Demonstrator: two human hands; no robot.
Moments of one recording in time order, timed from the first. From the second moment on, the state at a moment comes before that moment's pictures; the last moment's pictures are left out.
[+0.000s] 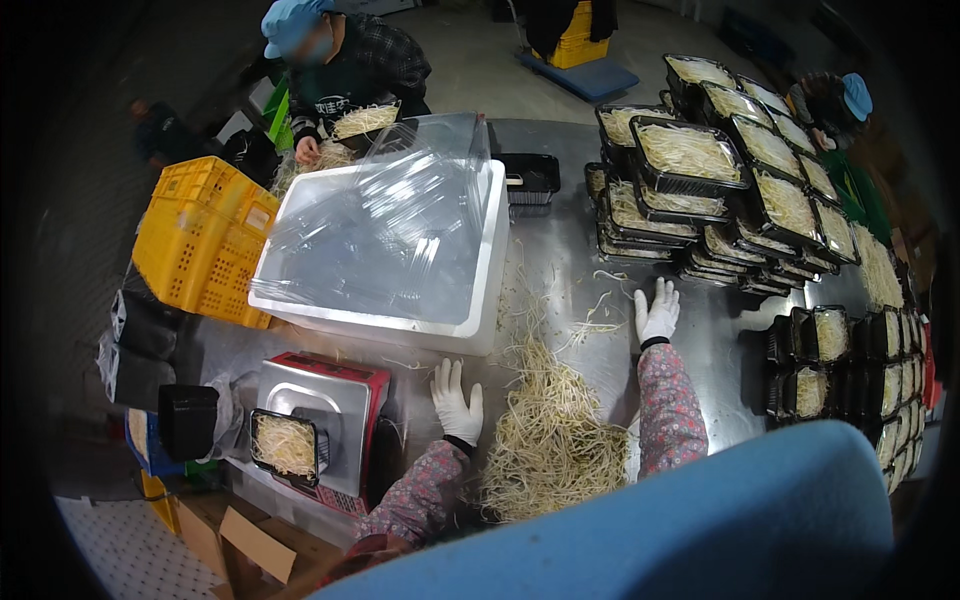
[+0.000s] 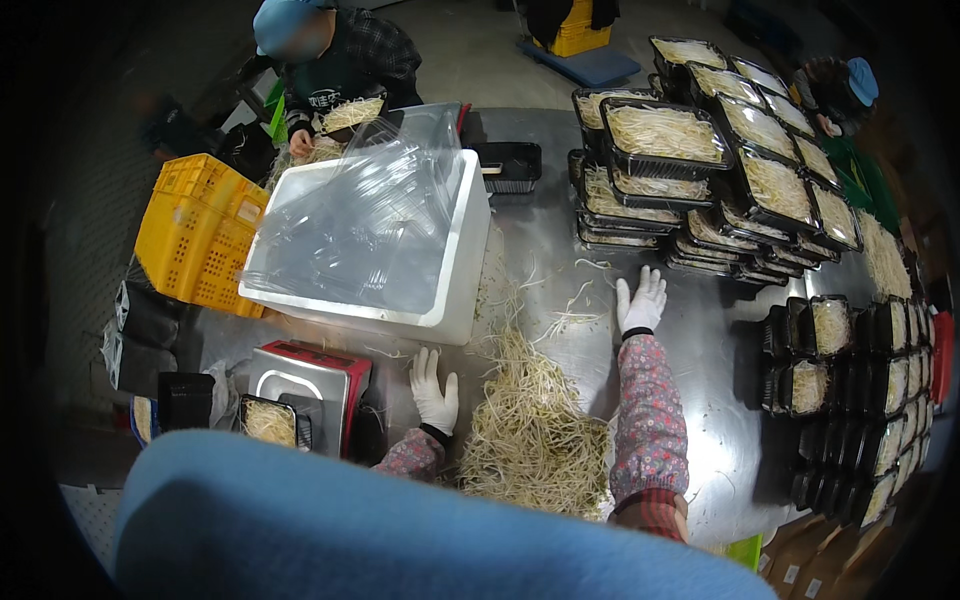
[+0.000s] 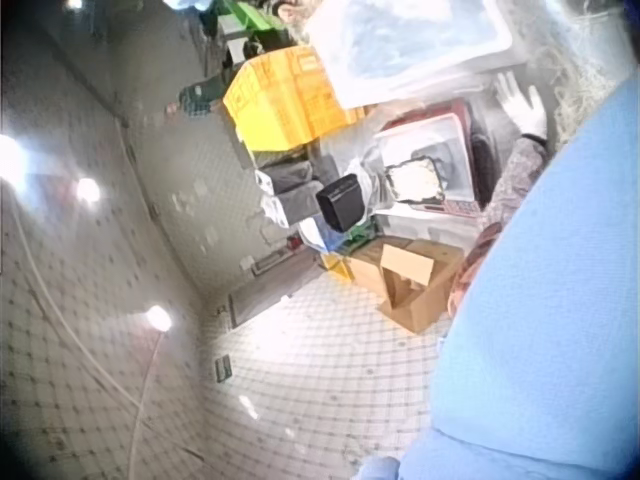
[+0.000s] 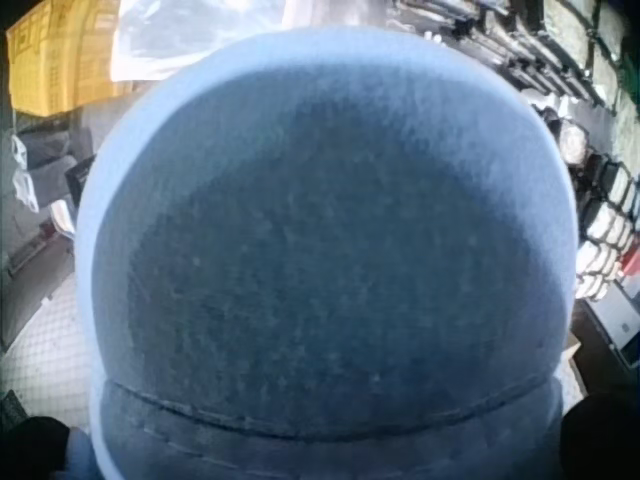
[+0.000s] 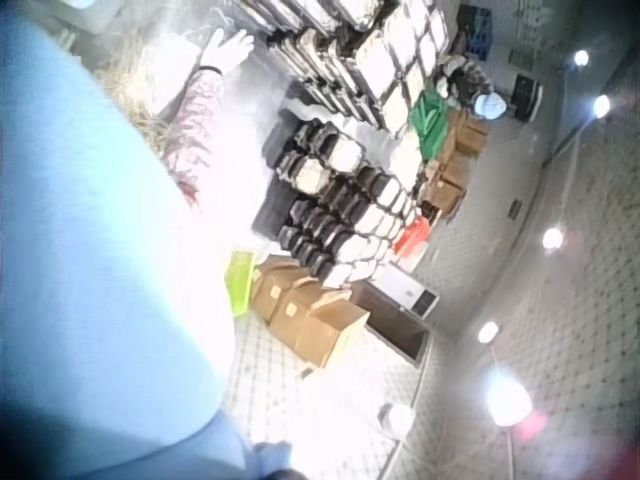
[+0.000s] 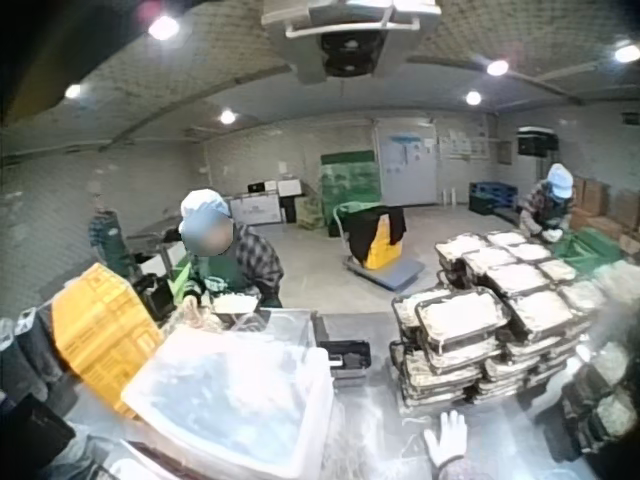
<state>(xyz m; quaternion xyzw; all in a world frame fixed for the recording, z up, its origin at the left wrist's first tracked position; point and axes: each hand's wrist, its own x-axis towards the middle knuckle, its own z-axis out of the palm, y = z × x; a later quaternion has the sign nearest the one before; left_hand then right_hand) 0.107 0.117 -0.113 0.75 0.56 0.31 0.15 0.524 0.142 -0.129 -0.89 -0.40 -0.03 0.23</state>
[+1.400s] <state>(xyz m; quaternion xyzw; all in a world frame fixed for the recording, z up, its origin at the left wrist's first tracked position) 0.040 -0.013 -0.052 0.90 0.24 0.18 0.33 0.291 -0.188 -0.048 -0.63 -0.72 0.13 0.25</state>
